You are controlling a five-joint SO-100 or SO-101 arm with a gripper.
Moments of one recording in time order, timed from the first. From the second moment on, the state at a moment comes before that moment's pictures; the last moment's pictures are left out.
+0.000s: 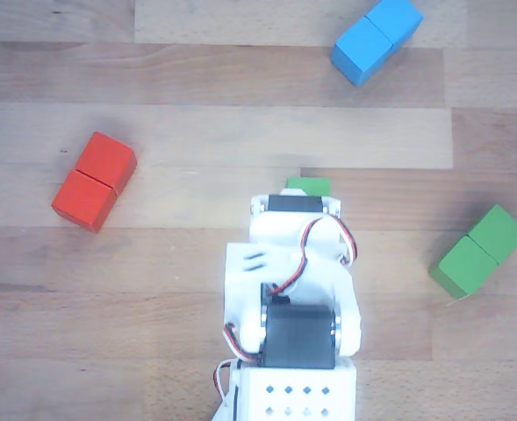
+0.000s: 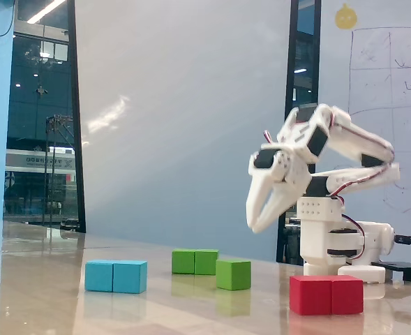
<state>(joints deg) -1.5 167.3 154.1 70.5 -2.5</state>
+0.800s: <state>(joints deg) -1.5 128.8 139.0 70.1 -2.5</state>
